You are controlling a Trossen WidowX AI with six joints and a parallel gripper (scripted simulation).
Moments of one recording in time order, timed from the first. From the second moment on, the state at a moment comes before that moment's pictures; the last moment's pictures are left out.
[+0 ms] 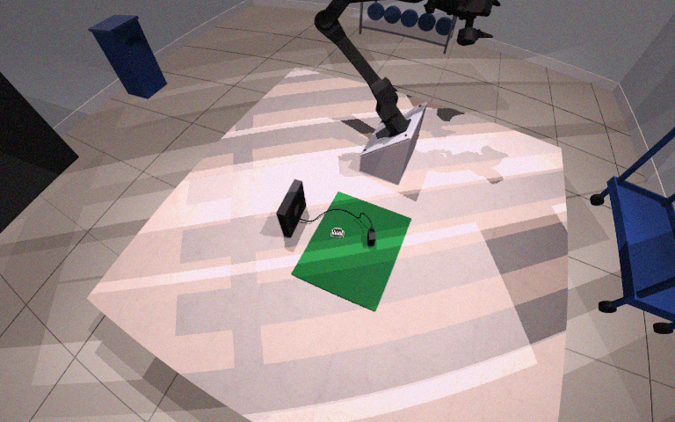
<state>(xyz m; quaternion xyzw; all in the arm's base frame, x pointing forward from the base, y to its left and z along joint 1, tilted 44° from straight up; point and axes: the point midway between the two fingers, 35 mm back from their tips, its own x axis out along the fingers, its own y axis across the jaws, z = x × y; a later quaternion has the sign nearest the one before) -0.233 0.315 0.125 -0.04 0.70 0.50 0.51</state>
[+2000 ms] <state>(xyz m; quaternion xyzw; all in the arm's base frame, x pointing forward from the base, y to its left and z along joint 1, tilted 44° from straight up) 0.322 0.043 -0.011 -0.39 0.69 -0.11 0.60</state>
